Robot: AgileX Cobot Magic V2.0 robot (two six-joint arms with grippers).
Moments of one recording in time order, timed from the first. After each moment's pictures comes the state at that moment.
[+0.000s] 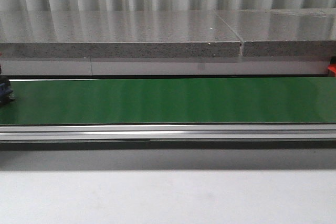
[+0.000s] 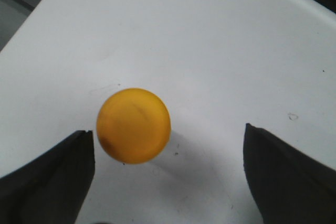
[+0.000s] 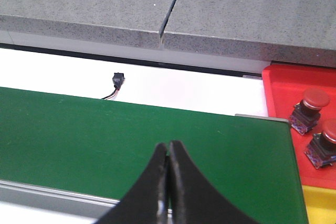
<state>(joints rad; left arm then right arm) 0.40 1.90 -1.34 -0.23 0.50 0.09 -0.11 0.54 -0.55 0.46 0.46 -0.48</state>
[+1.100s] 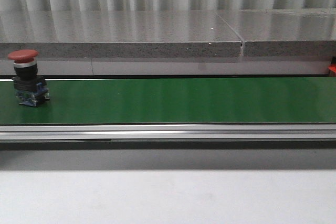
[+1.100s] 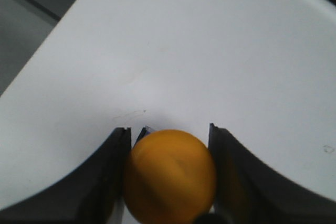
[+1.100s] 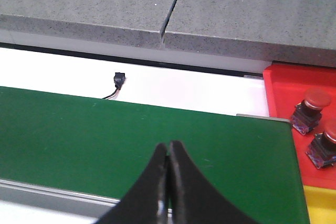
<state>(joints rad) 0.43 1.97 -1.43 -0.22 0.50 0.09 -0.11 0.54 -0.55 0.46 0.46 -0.48</state>
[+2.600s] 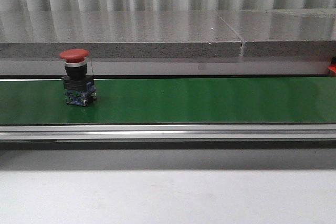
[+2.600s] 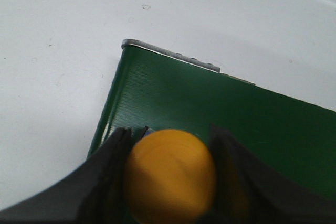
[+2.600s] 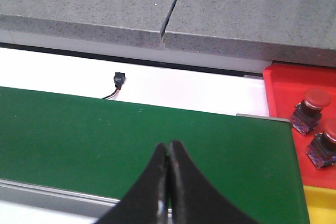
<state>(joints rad) 0.18 1.49 -1.02 -0.27 0.57 0.09 -0.11 0.54 -0.55 0.46 0.46 -0.48</state>
